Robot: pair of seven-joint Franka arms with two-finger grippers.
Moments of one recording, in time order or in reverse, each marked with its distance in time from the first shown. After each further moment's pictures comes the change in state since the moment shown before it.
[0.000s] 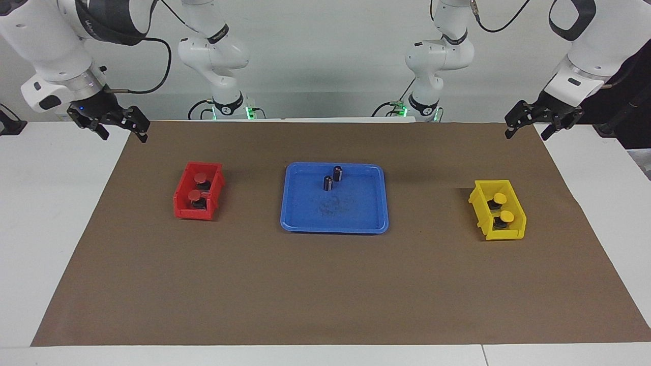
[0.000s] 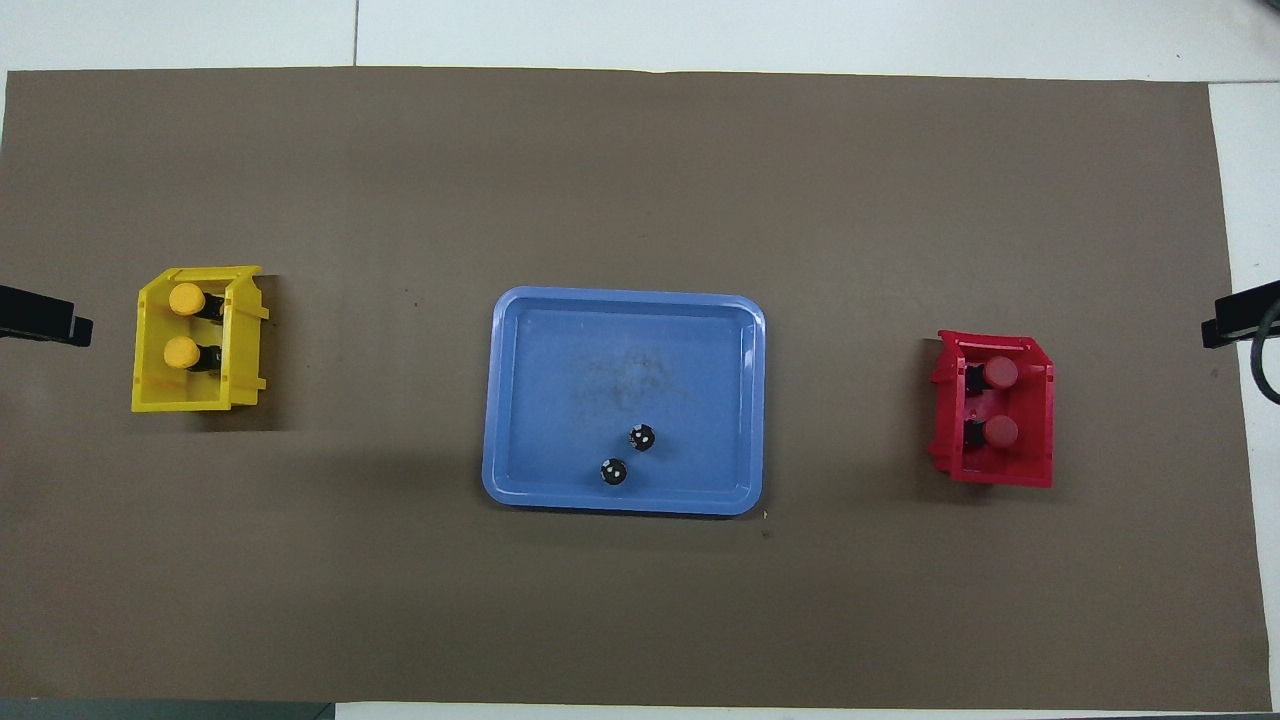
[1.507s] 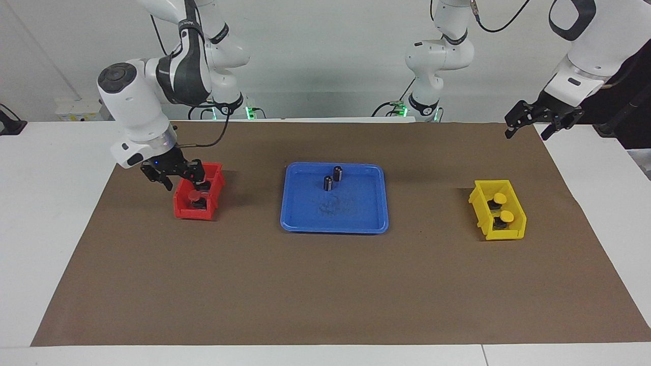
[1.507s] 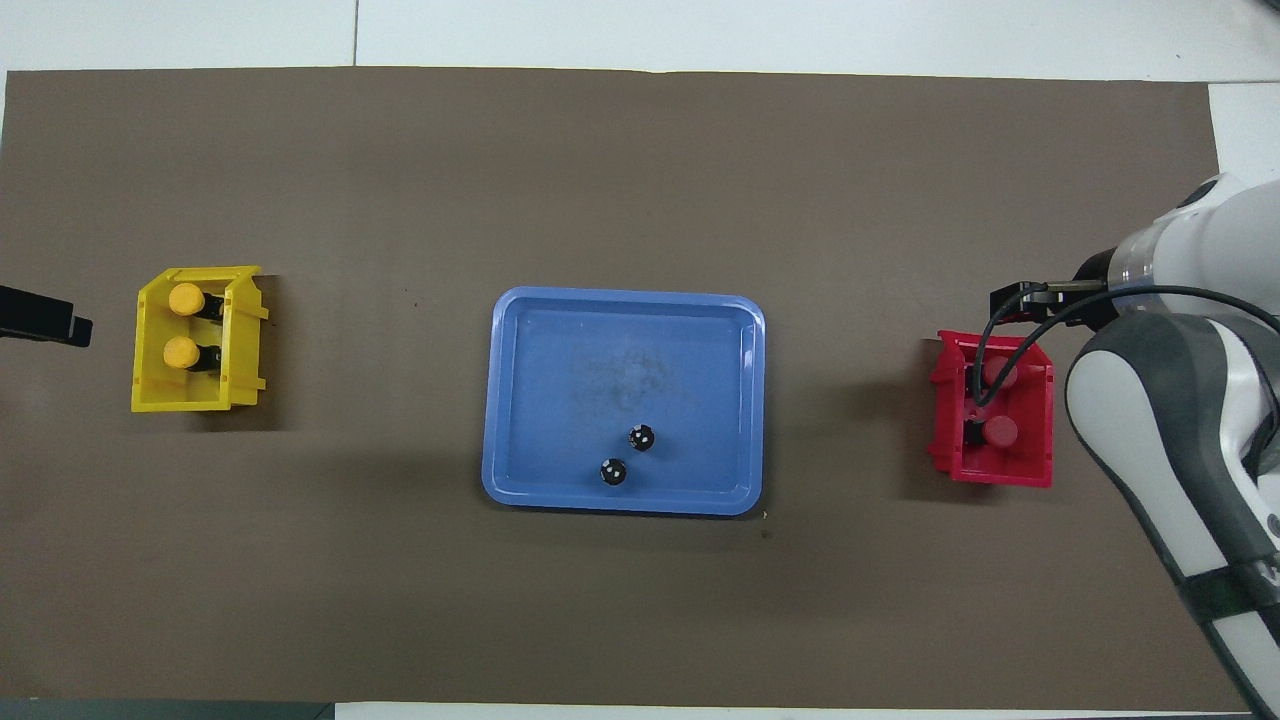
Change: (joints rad) left arm 0.000 0.000 0.000 0.000 0.000 0.000 0.000; right arm 0.160 0.044 0.000 -0.383 0.058 0.555 0.106
